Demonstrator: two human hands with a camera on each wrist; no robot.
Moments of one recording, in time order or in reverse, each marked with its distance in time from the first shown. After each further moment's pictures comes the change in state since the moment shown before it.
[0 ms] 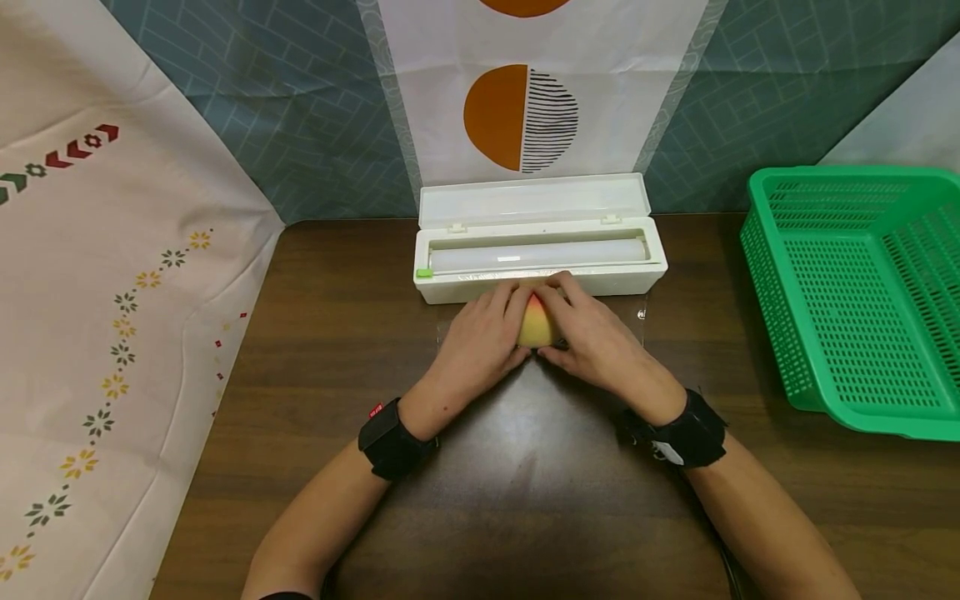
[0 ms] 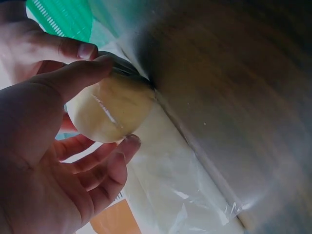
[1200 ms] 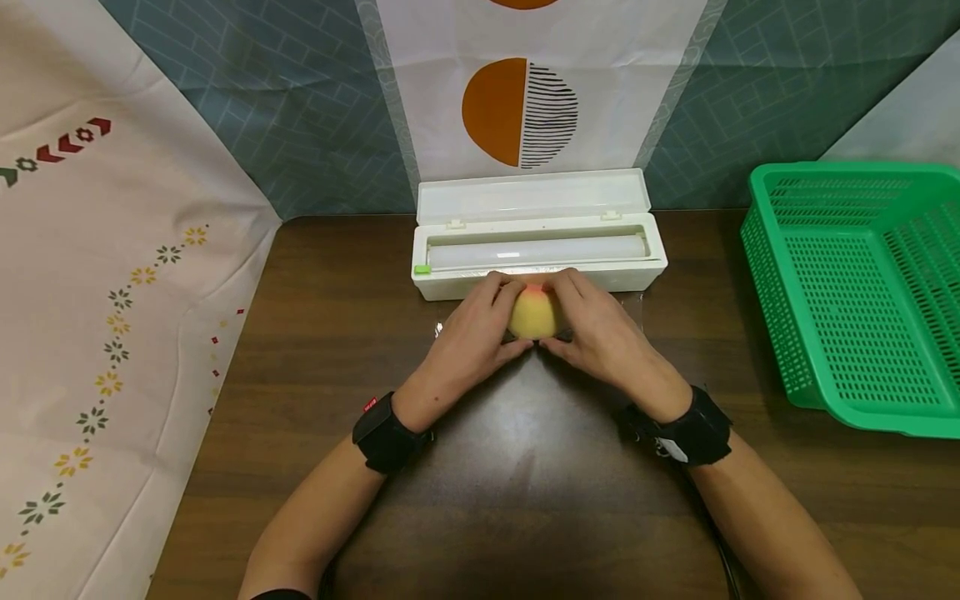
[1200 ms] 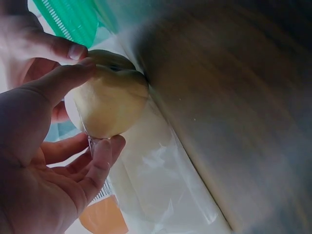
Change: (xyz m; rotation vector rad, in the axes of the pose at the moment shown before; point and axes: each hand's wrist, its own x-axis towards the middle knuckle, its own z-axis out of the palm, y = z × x) left_hand 0.001 -0.008 -0.004 -0.242 0.047 -0.035; right_hand -0.001 0.004 -0.006 0.013 0.084 -0.009
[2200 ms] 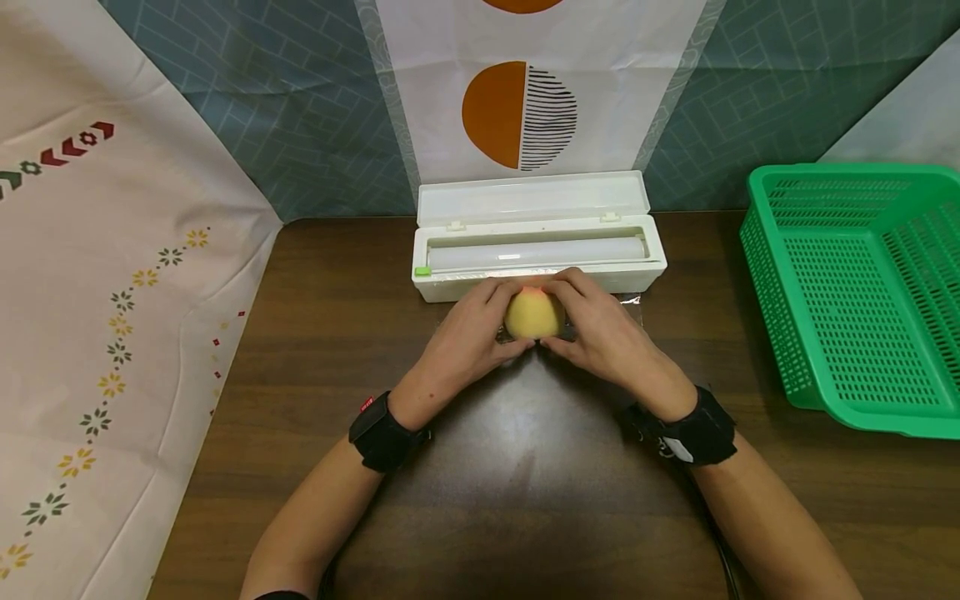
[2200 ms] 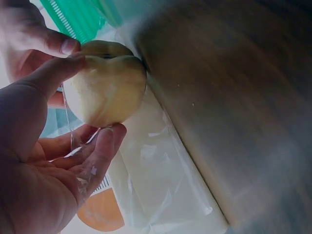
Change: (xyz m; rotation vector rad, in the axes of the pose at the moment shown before) left_hand -0.001 -0.005 -0.004 -0.094 -0.035 -0.030; right_hand 0.000 0.000 -0.005 0.037 -0.009 0.019
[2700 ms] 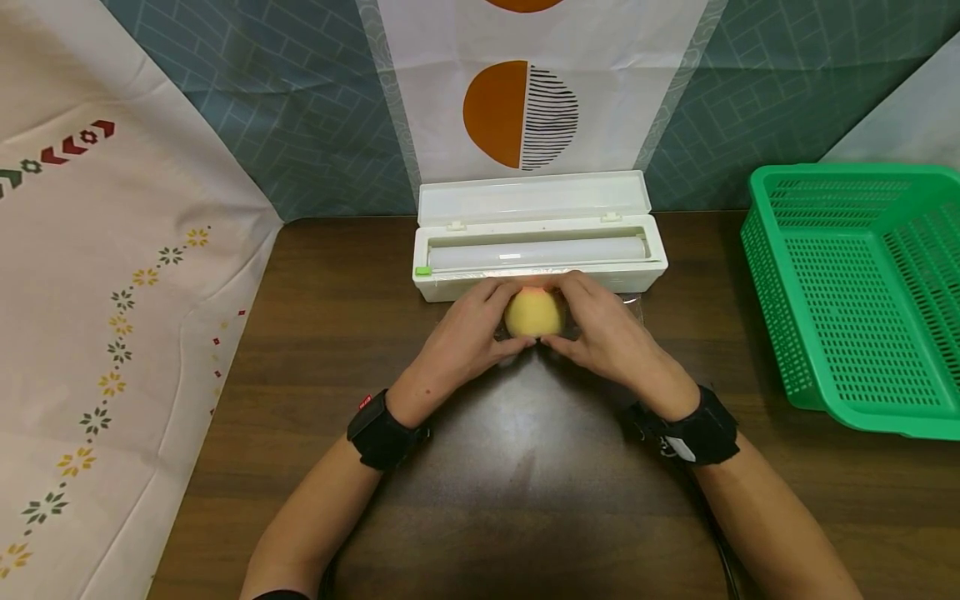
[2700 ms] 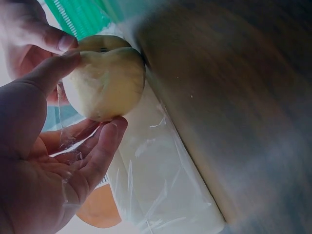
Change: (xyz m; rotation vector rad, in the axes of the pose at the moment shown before) left_hand 0.002 -0.002 -0.002 -0.014 -0.042 -0.023; right_hand 0.000 0.000 -0.003 0.024 -0.022 0.026
